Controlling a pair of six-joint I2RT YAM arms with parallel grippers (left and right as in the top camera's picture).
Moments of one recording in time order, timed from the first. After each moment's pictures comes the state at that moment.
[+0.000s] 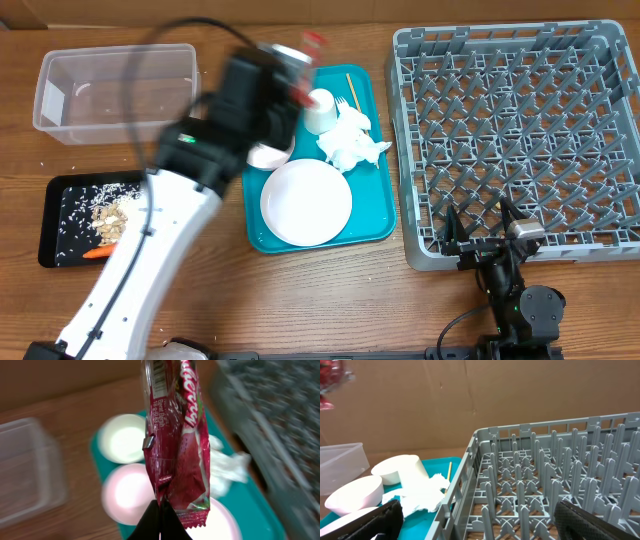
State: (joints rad) left arm -0.39 1.49 1.55 -0.84 -0.03 -0.05; right arm 0.01 0.01 0.02 -0.02 -0.16 0.15
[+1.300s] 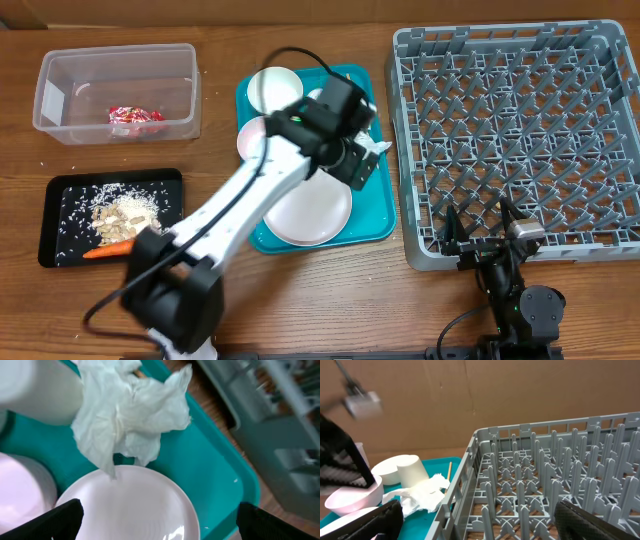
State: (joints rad) left arm -0.60 1.86 1.56 -0.86 0.06 -0.03; right arm 0.01 0.01 0.02 -0.02 -0.16 0.15
